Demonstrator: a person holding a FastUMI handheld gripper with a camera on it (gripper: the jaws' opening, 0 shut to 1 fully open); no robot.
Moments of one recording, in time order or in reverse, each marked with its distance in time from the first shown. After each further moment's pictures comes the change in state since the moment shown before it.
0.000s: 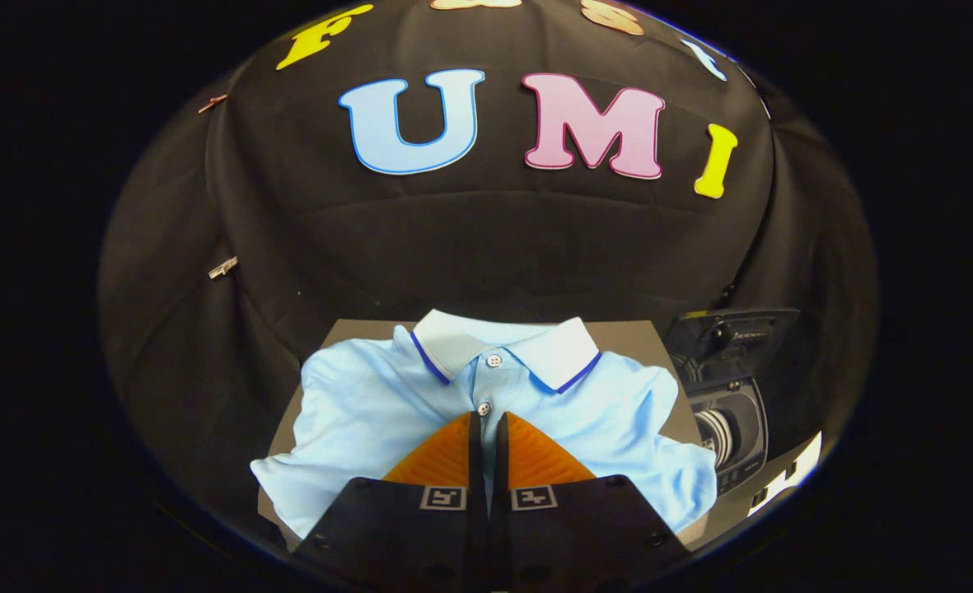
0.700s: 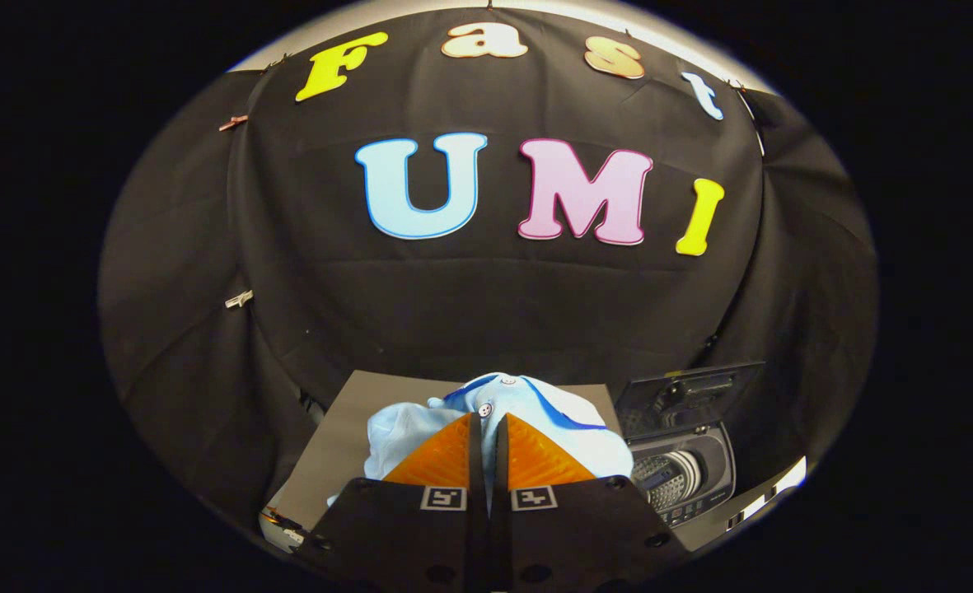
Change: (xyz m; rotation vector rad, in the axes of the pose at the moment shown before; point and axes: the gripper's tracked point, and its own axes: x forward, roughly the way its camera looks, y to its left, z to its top) arm -0.079 -0.031 0.073 -0.040 -0.186 -0.008
